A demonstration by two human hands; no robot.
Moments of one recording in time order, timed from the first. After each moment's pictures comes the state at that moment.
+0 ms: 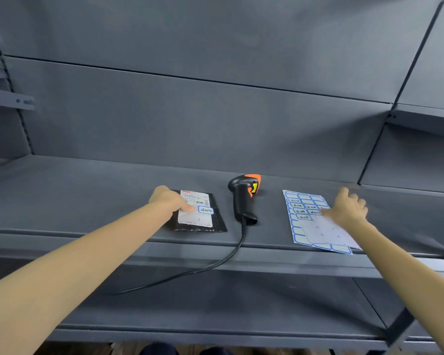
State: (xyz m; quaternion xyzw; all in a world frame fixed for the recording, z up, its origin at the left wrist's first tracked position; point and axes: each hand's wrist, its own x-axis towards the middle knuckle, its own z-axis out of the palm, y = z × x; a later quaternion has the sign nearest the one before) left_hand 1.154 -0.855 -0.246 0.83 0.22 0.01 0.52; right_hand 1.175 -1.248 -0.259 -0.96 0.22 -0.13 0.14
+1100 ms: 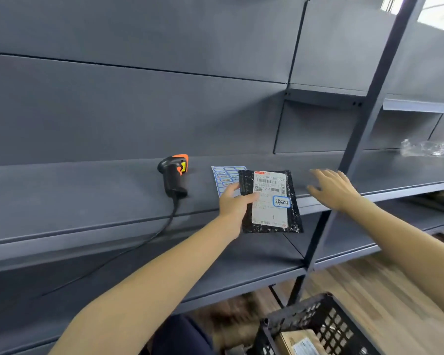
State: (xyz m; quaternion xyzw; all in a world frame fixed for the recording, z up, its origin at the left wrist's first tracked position) left_hand 1.041 -1.108 -0.273 0.55 -0.05 -0.15 0.82; right_hand 1.014 -1.364 -0.245 -0.98 0.12 -0.16 -0.06
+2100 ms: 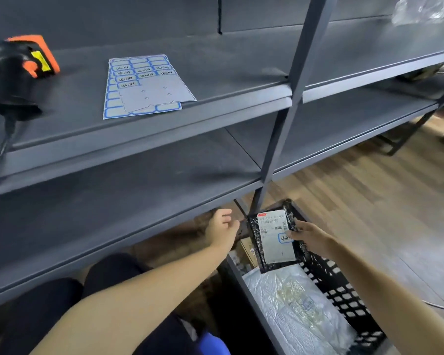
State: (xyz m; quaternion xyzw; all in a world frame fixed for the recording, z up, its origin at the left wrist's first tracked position) left_hand 0.963 -1.231 -0.518 0.80 -0.01 -0.23 0.55; right_hand 0.872 -1.456 -0.559 -0.69 0.37 0.14 0.61
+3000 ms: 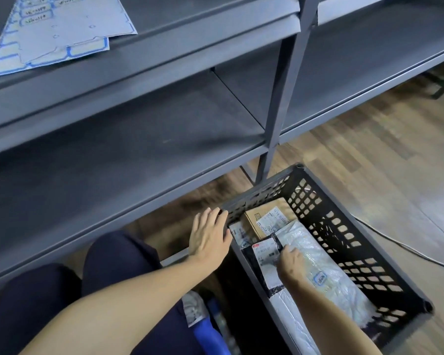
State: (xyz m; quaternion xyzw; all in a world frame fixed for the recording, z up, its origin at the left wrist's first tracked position) left_hand 0.960 -1.209 -0.613 0.94 -0.31 -0.11 0.06; right_hand 0.834 -1.379 -0.740 -0.86 0.41 0.24 0.17
